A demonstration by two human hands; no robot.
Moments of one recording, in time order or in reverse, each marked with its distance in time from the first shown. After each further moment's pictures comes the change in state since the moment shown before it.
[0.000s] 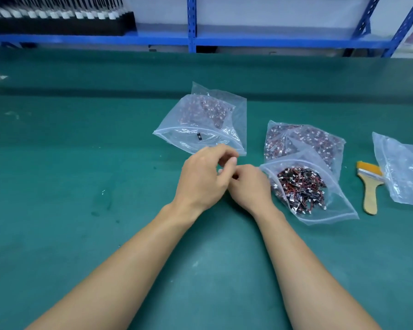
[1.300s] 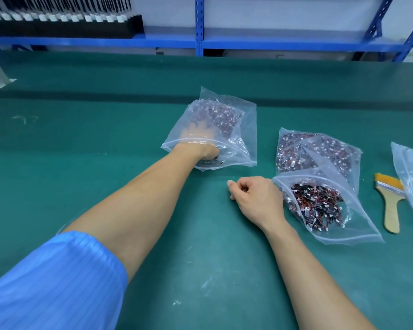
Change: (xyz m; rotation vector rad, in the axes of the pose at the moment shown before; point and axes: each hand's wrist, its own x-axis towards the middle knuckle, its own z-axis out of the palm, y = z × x) left_hand 0.128 -0.097 0.014 0.692 -0.605 -0.338; right_hand 0.004 -0.003 0.008 0.051 0.071 0.001
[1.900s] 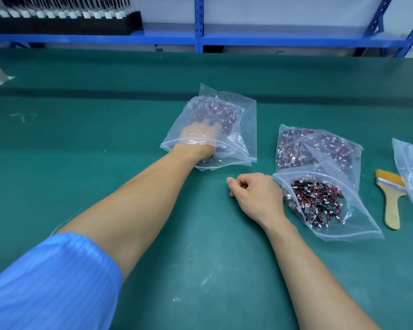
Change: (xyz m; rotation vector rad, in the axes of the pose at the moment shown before) left_hand 0.004 -0.002 0.006 0.153 0.216 0.143; right_hand -0.001 -0.002 -0.002 -0.029 -0.007 -0.004
